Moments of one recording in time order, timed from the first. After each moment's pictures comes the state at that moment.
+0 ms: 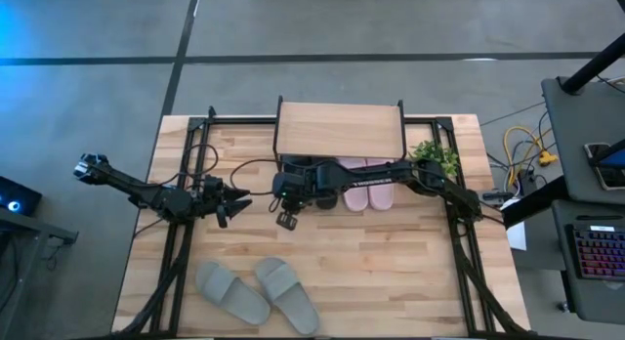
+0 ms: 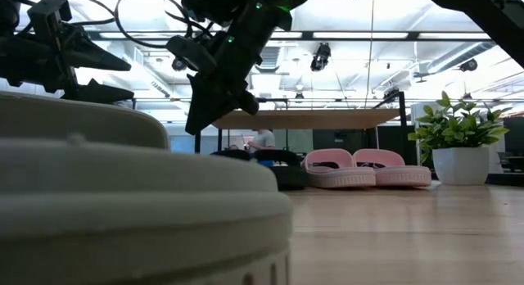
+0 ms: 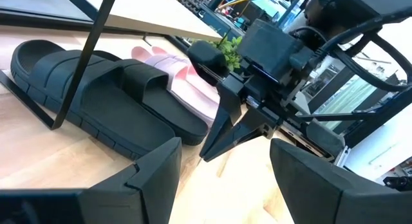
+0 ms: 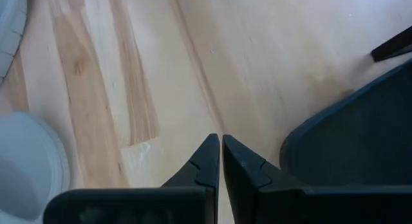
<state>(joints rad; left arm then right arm) -0.38 0.33 0.03 0.11 -0.64 -0.72 0.00 2.27 1.98 -0.70 0.03 0.34</state>
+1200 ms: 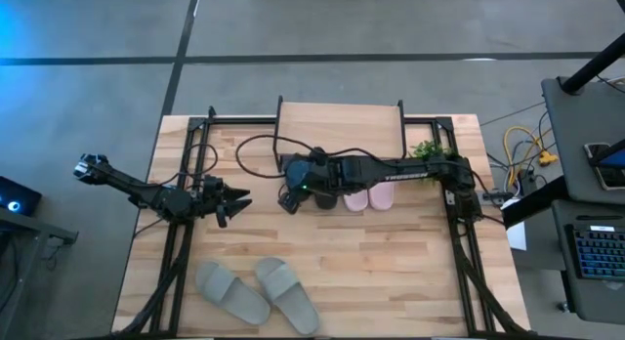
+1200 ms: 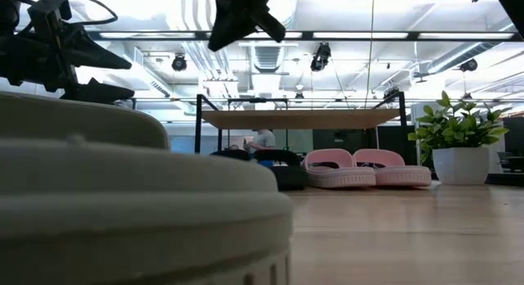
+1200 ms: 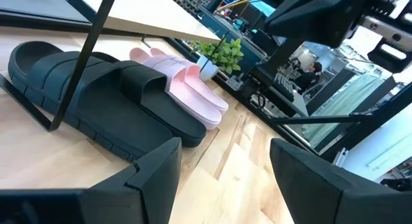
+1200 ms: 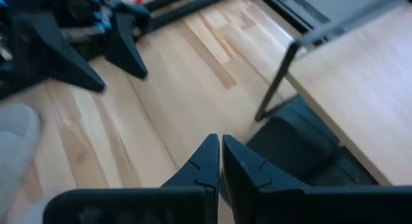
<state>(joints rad) -0.38 0.33 0.03 0.12 -0.64 -0.72 0.06 2.03 1.98 -0.74 0.39 0.46</state>
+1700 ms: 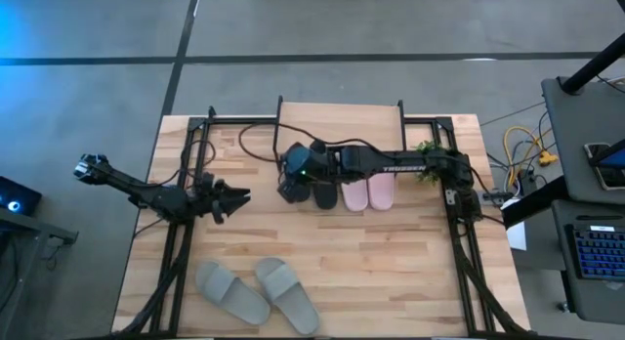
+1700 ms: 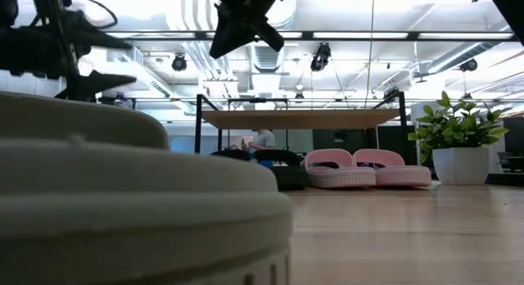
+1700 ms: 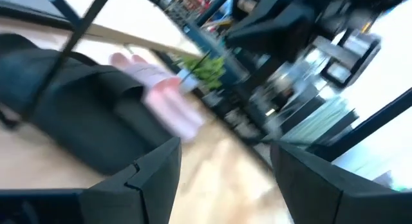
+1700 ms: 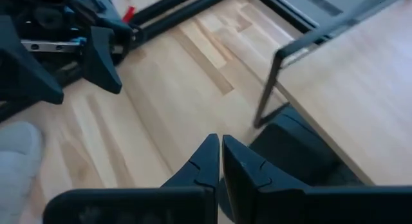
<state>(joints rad) -0.38 0.32 0.03 0.24 -0.63 -0.82 0.00 2.03 1.97 -0.72 0.32 0.47</state>
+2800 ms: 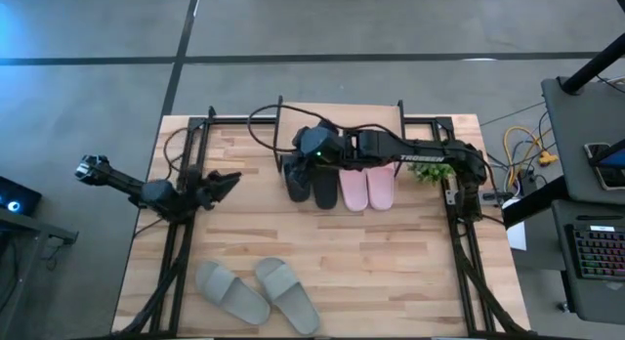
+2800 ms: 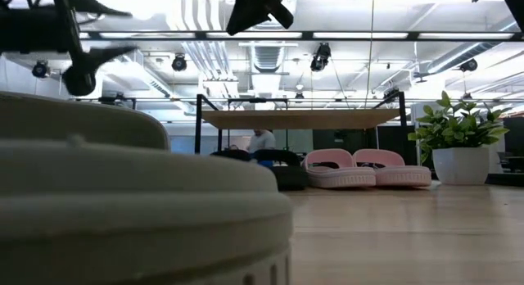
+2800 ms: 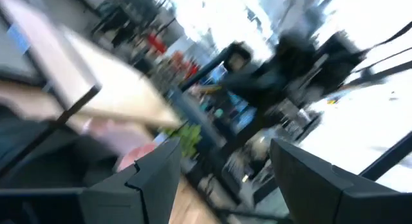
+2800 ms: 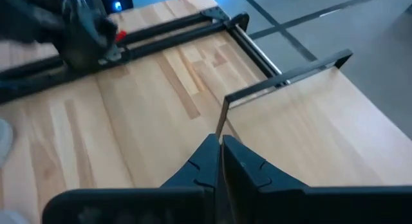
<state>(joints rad) -0.38 0.29 0.04 0.52 -0.77 -0.69 -0.05 1.92 1.98 -0.75 0.35 0.25</state>
